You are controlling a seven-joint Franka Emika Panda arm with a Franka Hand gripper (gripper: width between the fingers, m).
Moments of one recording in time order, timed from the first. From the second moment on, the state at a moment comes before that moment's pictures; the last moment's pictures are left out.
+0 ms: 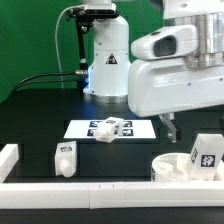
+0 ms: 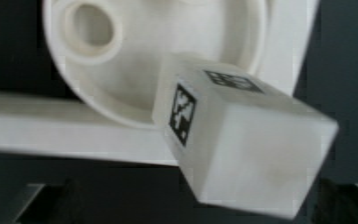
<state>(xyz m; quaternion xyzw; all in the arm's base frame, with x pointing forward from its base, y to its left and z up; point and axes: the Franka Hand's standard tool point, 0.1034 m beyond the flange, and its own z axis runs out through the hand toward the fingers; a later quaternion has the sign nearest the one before) 0.615 0.107 0.096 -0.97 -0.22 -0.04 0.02</state>
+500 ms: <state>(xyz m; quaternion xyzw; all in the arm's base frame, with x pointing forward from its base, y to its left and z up) 0.611 0.117 0.093 -0.88 -0.48 0.02 0.00</state>
